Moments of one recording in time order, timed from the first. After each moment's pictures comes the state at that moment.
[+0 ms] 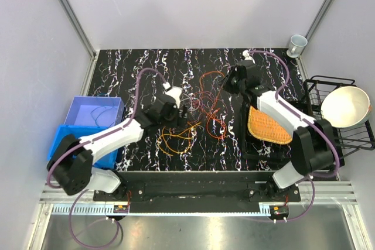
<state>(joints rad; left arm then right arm) -0.70 1.34 0.83 -0.21 -0.12 -0.35 0.39 1.53 1.12 -0.12 -0.04 0.72</state>
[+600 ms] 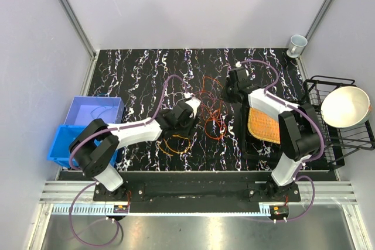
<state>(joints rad) -0.84 1.59 0.87 -0.13 -0.09 -0.27 0.38 1.73 1.15 -0.20 -0.01 0.69</state>
